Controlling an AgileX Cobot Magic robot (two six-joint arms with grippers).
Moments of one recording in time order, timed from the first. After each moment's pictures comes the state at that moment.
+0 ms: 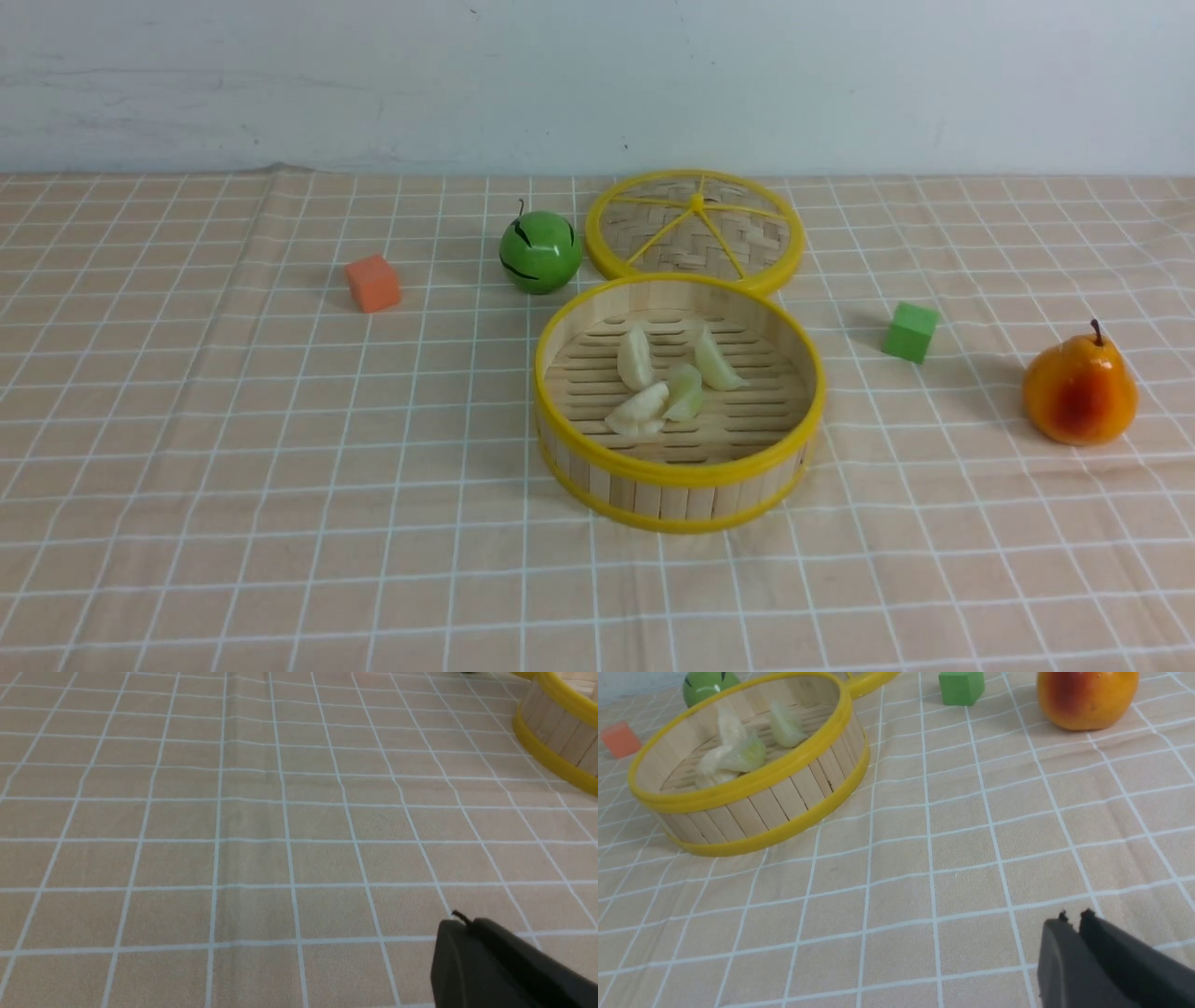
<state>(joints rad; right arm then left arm) 0.11 -0.01 0.01 0.11 0.41 0.22 -0.07 -0.01 0.03 -0.09 0.39 -0.05</state>
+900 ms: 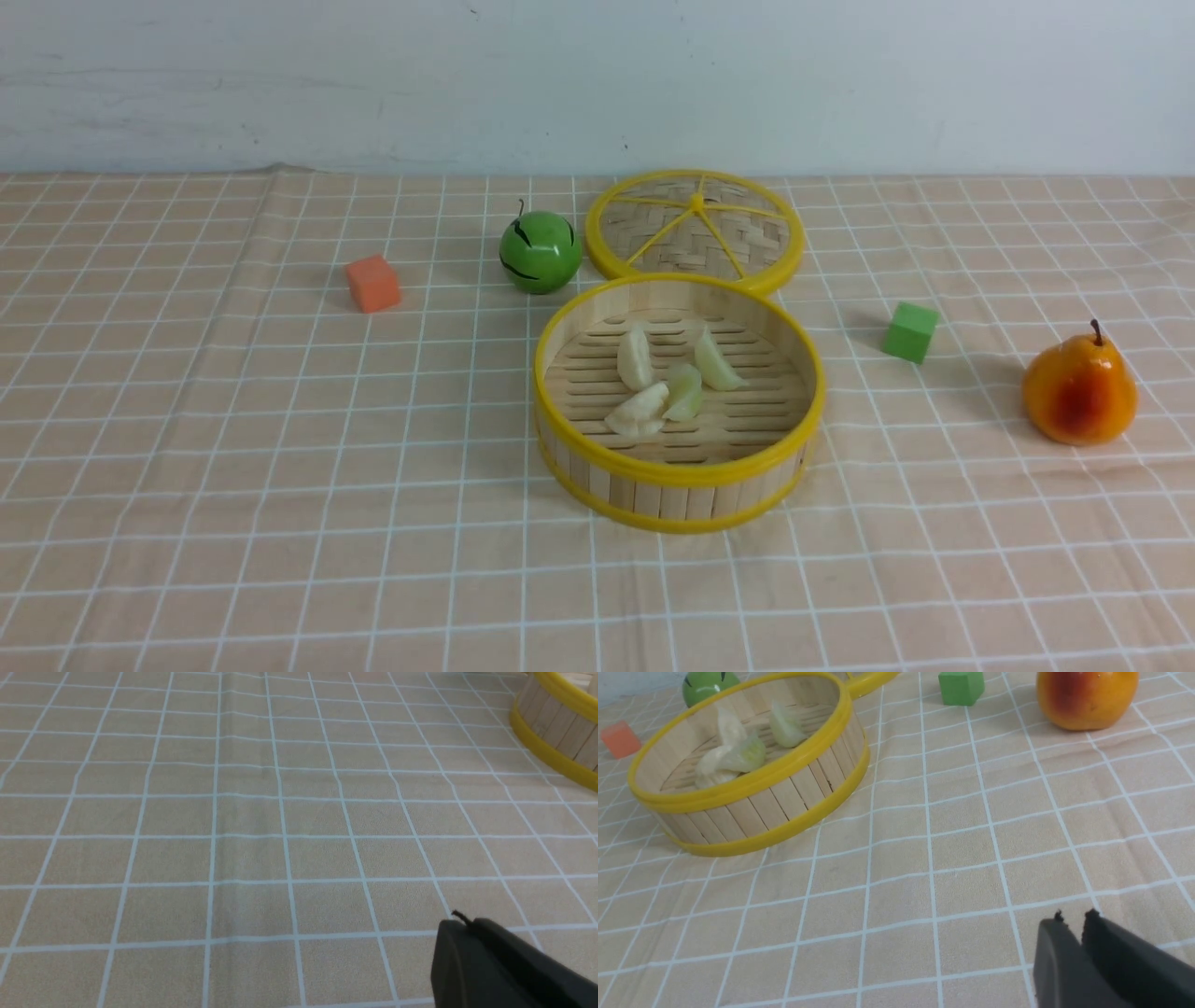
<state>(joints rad) 0.11 -0.01 0.01 0.11 0.41 0.22 -0.07 -0.01 0.03 -0.10 0.40 -0.04</state>
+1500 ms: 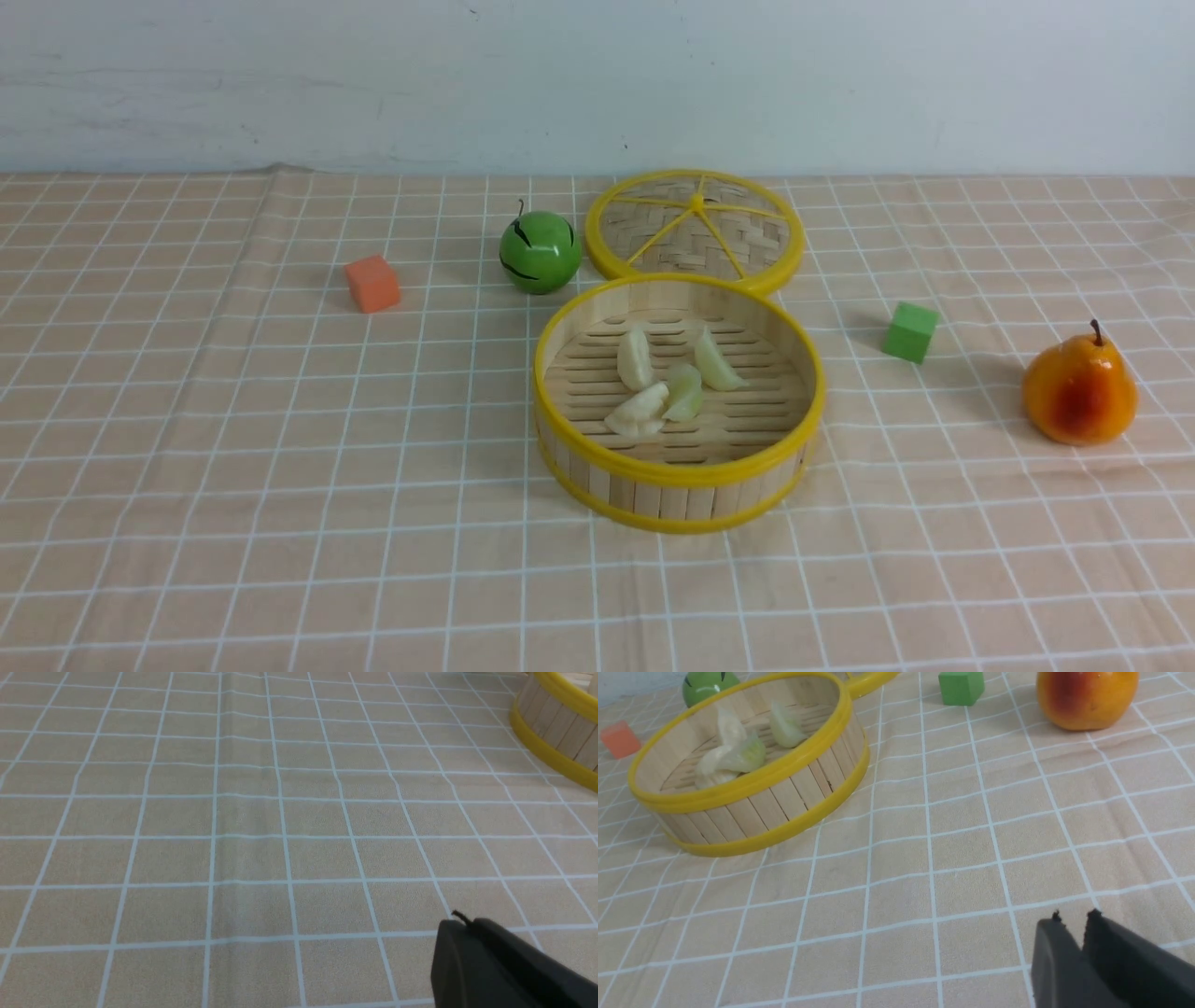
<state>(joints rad) 0.11 -0.01 0.01 0.11 0.41 0.22 -0.07 -0.01 0.03 -0.10 0.40 -0.04</state>
